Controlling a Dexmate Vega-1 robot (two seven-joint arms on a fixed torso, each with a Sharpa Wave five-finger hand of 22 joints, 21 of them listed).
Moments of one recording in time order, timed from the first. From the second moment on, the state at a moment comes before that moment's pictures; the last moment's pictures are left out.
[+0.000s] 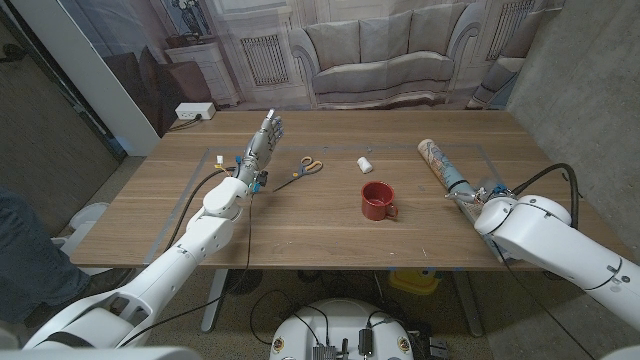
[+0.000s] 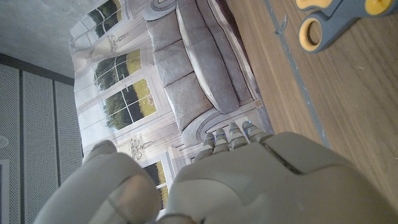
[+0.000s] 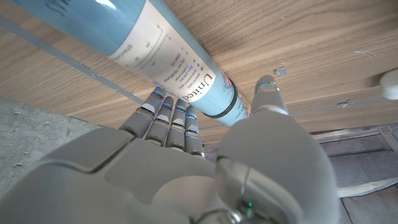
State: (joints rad) left arm 0.81 0.48 0.41 -1.28 -0.58 -0.38 -0.07; left_hand 0.37 -0.02 0.06 0.10 0.33 -0.05 0.05 0.20 0.18 -0.05 0.00 0.20 0.19 -0.12 0.01 0.19 0.18 -0.14 -0.03 0.19 0.18; right arm -1.09 -0.92 -0.36 -2.34 0.31 -1.37 -0.55; right_hand 0.77 -0.06 0.14 -0.14 0.28 0.33 0.13 0.21 0.19 0.38 0.10 0.23 0.18 0.33 0.05 0.19 0.18 0.40 0.01 0.29 0.17
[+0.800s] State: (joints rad) left arm 0.81 0.49 0.41 -1.28 -0.59 -0.38 -0.08; left_hand 0.37 -0.02 0.06 0.10 0.33 -0.05 0.05 0.20 0.18 -0.05 0.00 0.20 0.19 -0.12 0.01 0.19 0.18 -0.15 -0.03 0.19 0.18; right arm -1.05 -0.92 -0.40 -2.30 0.34 -1.39 -0.54; right_hand 0.80 -0.05 0.15 -0.15 0.29 0.34 0.12 0.20 0.20 0.38 0.09 0.23 0.18 0.34 0.05 0.19 0.18 0.40 0.00 0.29 0.18
